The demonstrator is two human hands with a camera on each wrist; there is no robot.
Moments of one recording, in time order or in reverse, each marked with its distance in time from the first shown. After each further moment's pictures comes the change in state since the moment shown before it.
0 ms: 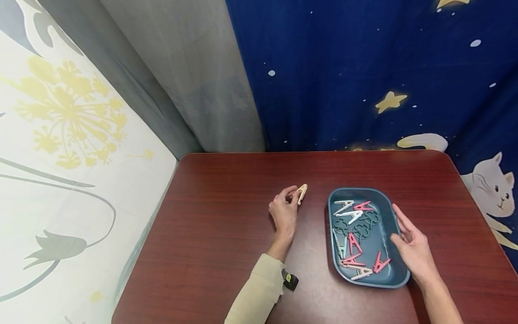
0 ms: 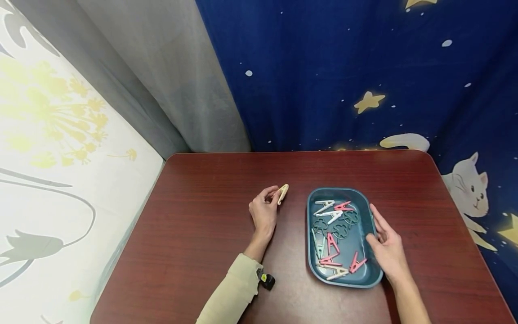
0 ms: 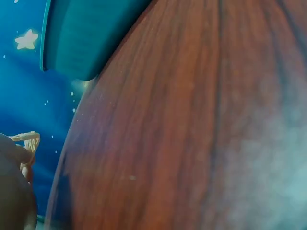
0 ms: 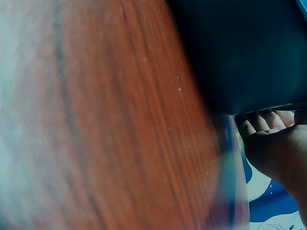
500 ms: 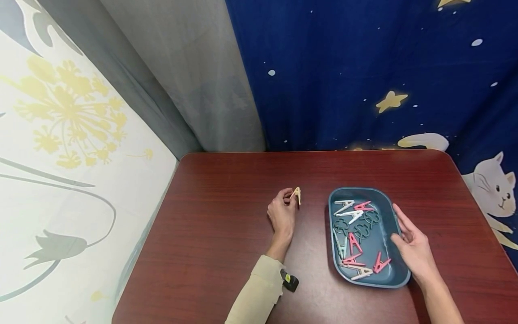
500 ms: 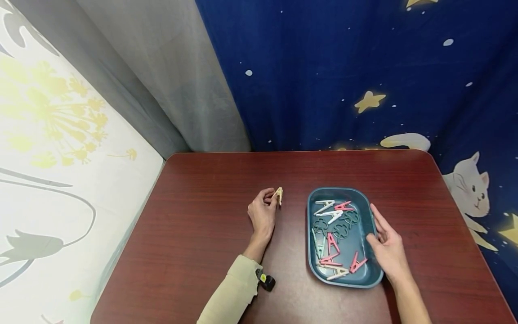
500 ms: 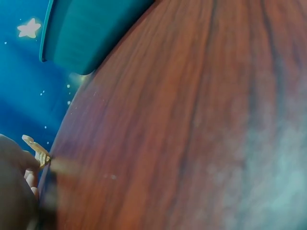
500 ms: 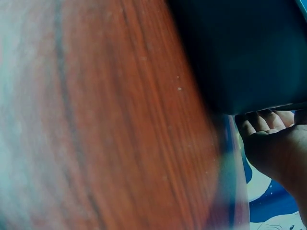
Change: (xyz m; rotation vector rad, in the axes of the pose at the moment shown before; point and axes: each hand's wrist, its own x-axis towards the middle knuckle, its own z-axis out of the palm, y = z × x) left_hand -0.003 -0.011 0.000 0.084 -0.038 -0.073; right_hand 0.000 0.000 0.000 0.003 -0.002 0.000
